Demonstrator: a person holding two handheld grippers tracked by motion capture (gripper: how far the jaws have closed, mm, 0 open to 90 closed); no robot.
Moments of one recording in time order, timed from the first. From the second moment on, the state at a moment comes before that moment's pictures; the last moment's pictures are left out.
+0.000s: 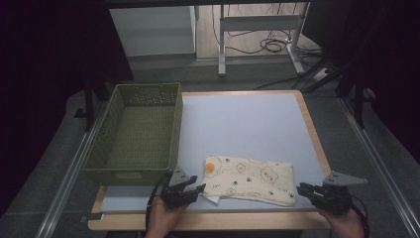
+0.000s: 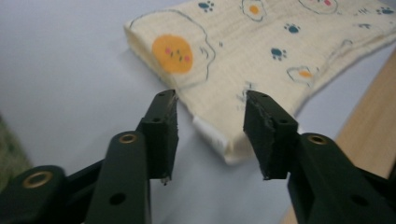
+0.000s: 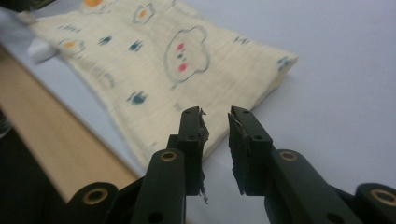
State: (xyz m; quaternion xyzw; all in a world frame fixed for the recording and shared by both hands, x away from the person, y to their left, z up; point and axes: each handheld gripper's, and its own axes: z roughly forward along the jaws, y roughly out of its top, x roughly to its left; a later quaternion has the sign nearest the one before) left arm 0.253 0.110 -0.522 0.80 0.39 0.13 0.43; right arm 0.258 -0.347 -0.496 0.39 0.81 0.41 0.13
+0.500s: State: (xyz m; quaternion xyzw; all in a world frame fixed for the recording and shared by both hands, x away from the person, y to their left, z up) left arm 0.349 0.067 -0.517 0.80 0.43 0.18 0.39; right arm 0.340 -0.327 -0.499 0.42 0.81 0.37 0.17
